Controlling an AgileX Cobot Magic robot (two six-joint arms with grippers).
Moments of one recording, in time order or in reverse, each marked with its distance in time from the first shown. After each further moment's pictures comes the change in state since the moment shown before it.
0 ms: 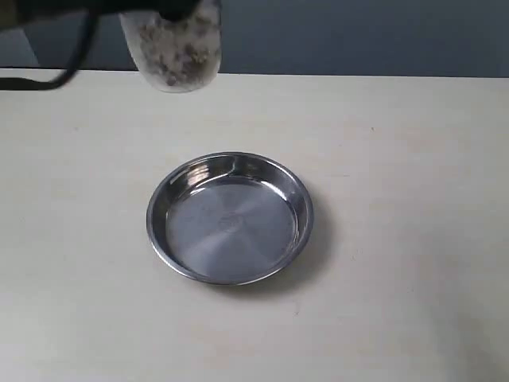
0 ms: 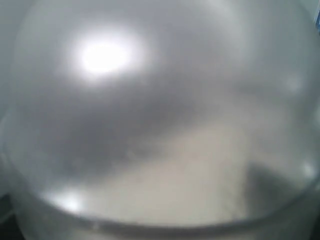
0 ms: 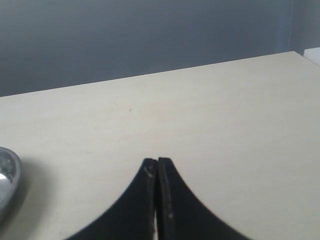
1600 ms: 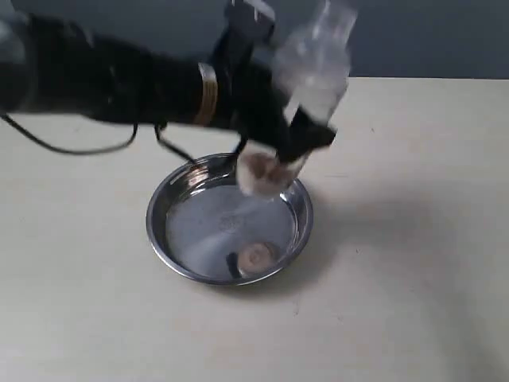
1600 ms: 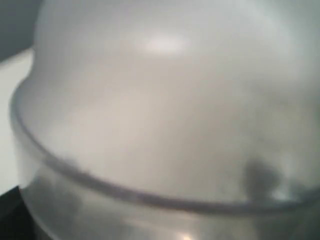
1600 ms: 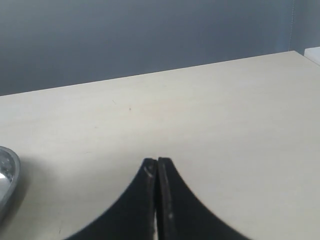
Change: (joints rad) left arm 0.018 0.641 -0.218 0.391 -0.347 -0.201; right arm 0.000 0.000 0.000 -0.002 0.003 0.000
